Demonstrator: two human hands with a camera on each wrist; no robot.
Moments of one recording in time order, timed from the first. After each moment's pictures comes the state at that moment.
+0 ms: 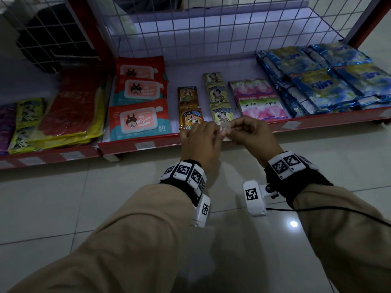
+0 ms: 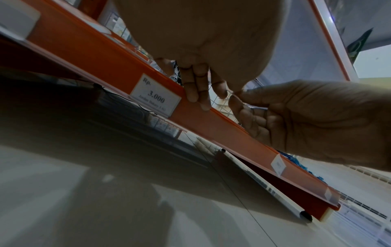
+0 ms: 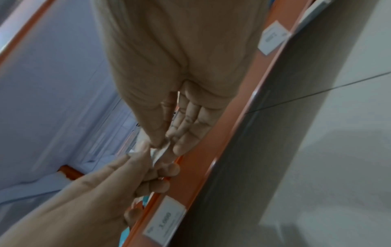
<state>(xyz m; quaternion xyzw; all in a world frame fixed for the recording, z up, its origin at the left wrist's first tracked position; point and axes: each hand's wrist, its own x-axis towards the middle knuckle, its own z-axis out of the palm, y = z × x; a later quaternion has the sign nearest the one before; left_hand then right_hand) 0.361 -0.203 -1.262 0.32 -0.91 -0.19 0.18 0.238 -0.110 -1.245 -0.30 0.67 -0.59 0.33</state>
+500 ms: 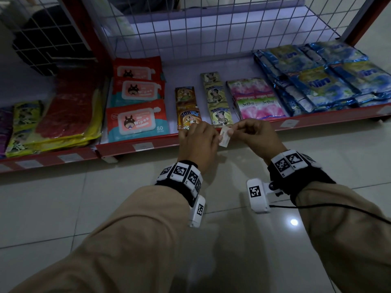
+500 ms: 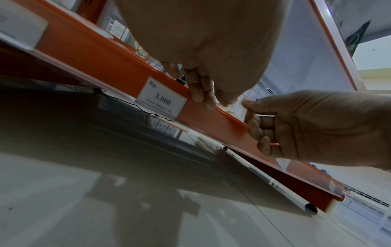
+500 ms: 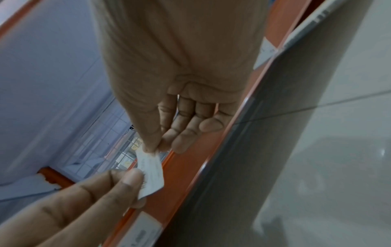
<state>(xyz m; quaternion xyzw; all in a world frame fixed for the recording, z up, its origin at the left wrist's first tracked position) 0.364 -0.206 -1.260 0.29 -0.94 -0.14 0.14 0.226 -0.102 -1.248 -0.31 0.71 -0.55 0.31</state>
